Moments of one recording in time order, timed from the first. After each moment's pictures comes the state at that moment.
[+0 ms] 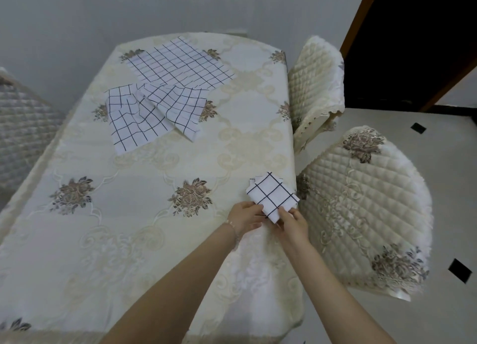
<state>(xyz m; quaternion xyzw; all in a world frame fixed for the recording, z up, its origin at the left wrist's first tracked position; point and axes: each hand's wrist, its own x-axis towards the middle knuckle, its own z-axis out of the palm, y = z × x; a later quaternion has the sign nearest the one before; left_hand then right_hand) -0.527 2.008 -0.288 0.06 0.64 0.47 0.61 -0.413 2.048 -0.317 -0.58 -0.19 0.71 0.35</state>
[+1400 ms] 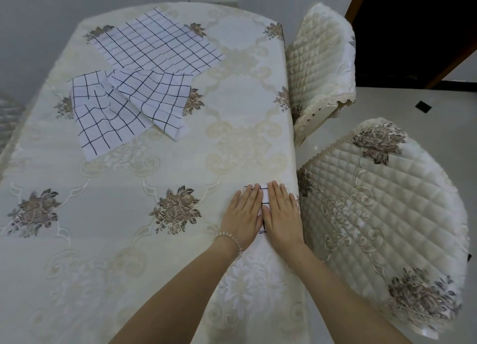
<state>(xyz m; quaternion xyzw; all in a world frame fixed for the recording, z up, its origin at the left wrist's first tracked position) -0.551 2.049 -0.380 0.68 0.73 -0.03 0.09 -0.427 2.105 -0.394 -0.47 -0.86 0.16 0.05</state>
